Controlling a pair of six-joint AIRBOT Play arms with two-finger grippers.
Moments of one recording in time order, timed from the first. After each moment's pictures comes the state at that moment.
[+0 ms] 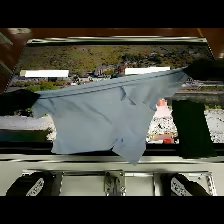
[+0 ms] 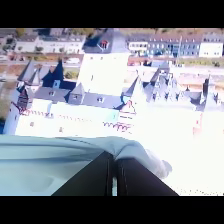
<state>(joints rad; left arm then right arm) 0.01 -0.77 1.04 1.29 -1.08 -1.66 -0.24 -1.18 1.48 -1.06 1.24 1.31</state>
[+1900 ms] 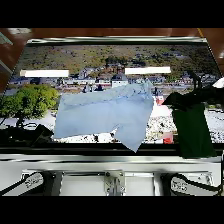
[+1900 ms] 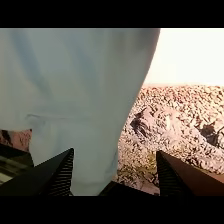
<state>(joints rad) 0.57 -1.19 0.56 1.00 -1.11 -1.33 -0.29 -1.39 1.22 -0.99 1.38 1.21</state>
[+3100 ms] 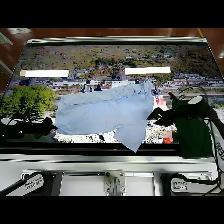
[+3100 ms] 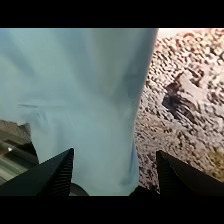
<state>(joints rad) 0.40 -1.17 0.56 0.87 -0.93 -1.33 -0.18 -1.51 0.93 -0.86 1.20 1.24</state>
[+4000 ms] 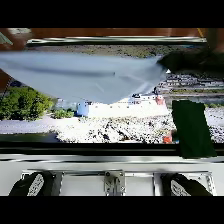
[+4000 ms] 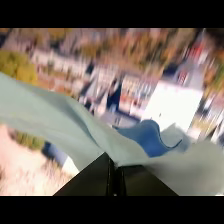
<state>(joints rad) 0.38 -0.72 1.32 0.86 -0.91 -1.27 -0.04 -1.13 1.55 -0.83 1.14 1.16</state>
